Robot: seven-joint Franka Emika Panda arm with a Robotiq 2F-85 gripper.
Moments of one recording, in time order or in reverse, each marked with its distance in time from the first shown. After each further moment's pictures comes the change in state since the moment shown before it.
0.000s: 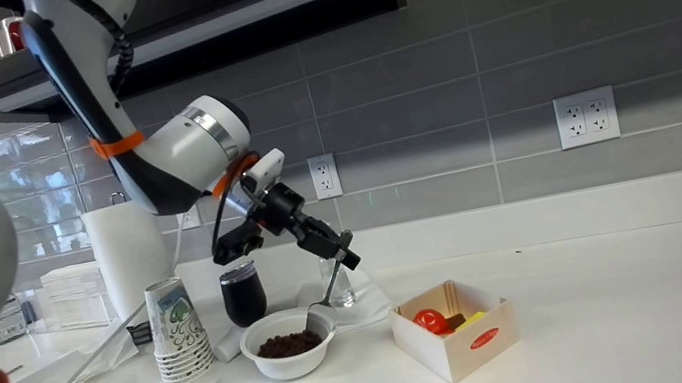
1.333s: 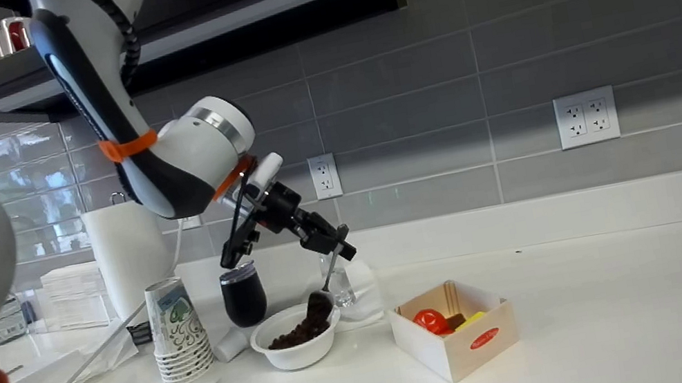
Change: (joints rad) arm -0.006 0.006 -0.011 -0.004 -0.188 0.166 0.183
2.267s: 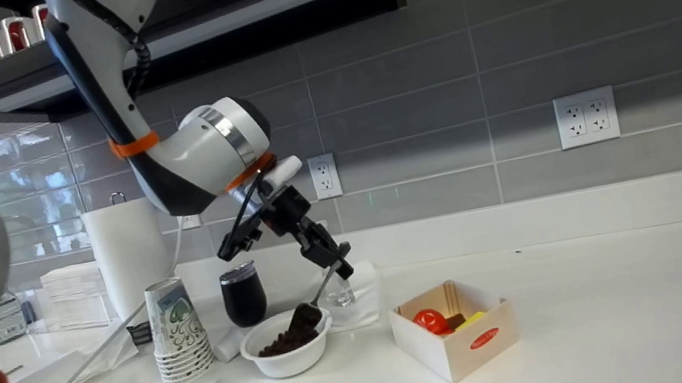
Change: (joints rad) arm -0.028 0.018 -0.030 -0.001 0.292 0.088 -0.277
